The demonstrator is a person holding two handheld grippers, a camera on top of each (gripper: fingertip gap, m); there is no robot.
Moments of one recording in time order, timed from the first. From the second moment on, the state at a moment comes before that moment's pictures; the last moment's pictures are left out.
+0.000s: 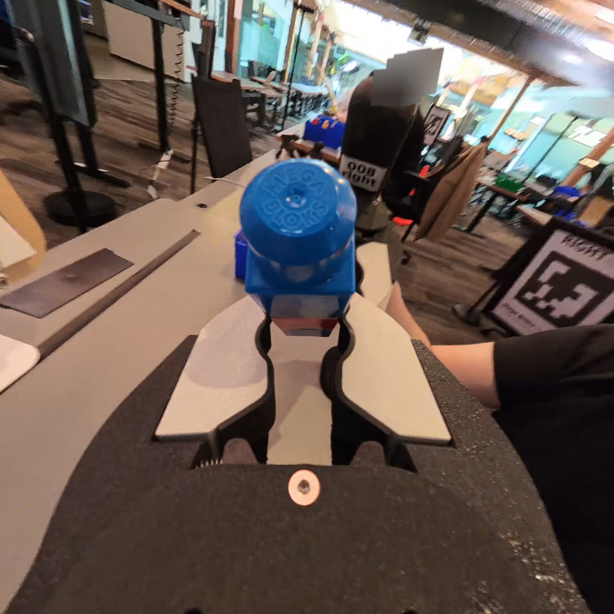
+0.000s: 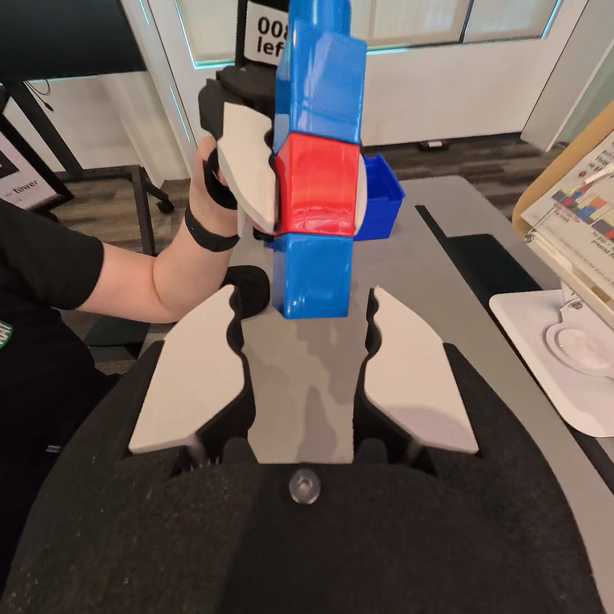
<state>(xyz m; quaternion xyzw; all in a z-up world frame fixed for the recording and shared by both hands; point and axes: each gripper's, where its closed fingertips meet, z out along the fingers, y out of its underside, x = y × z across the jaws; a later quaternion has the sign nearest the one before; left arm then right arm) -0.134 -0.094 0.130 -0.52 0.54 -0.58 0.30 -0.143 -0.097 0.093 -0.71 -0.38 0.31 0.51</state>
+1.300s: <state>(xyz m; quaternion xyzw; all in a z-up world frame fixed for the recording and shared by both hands) -0.122 -0.094 0.096 -0.53 0.57 -0.58 0.25 0.247 -0.248 0.007 -0.83 0.20 -0.02 0.53</state>
